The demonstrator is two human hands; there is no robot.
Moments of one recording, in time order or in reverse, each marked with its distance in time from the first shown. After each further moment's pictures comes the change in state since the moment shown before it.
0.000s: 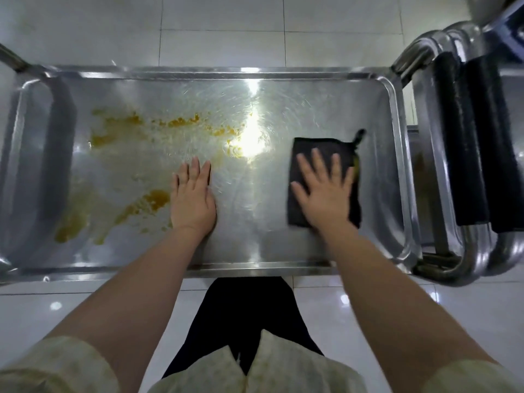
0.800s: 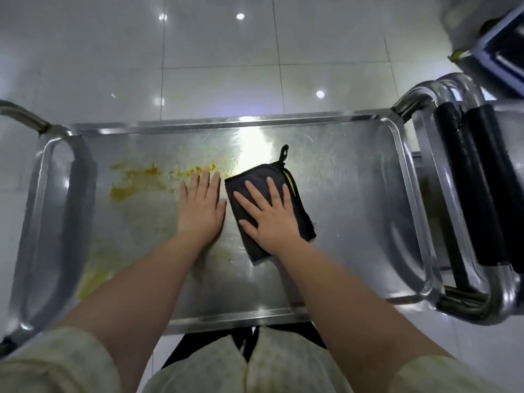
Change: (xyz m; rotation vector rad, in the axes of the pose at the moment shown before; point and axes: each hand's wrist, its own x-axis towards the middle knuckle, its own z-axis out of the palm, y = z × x) left_hand 0.085 -0.026 -0.037 0.153 -0.059 0.183; right_hand 0.047 -0.128 -0.005 -0.074 -0.031 -0.339
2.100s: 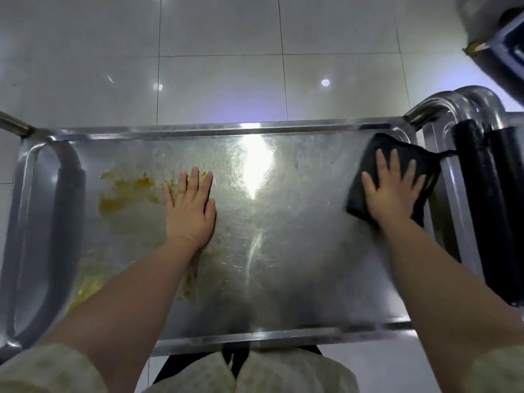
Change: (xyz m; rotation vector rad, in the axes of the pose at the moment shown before) left_hand 0.038 -0.010 0.003 -0.066 -0.006 -0.115; right_hand 0.009 0.231 -0.035 0.110 -0.022 0.725
